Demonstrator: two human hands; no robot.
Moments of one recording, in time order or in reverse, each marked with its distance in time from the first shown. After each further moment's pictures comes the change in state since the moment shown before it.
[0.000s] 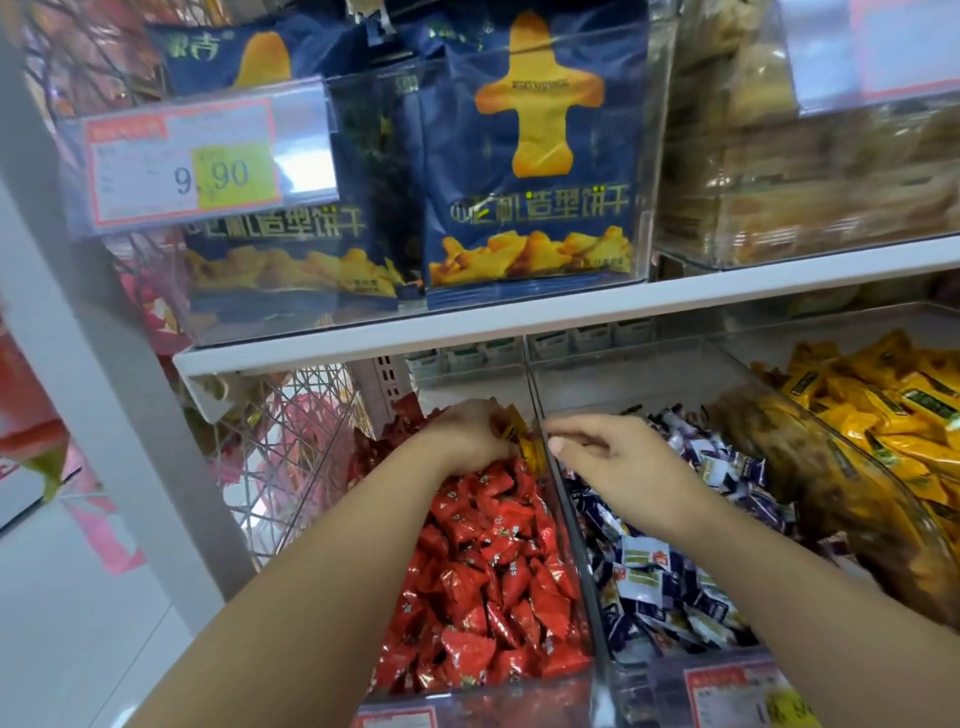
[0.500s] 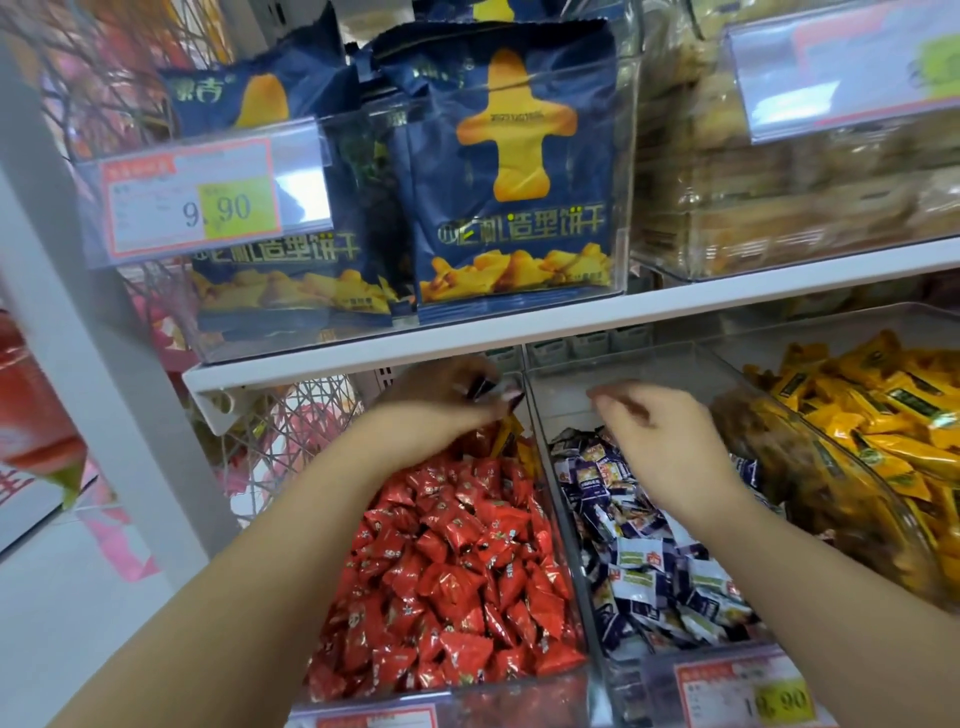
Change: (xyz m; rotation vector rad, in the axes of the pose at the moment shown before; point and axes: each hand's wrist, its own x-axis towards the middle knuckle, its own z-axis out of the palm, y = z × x) left_hand -0.063 0.017 -0.048 -0.084 0.258 0.225; right_hand -0.004 -0.004 -0.020 -0.033 0.378 -0.011
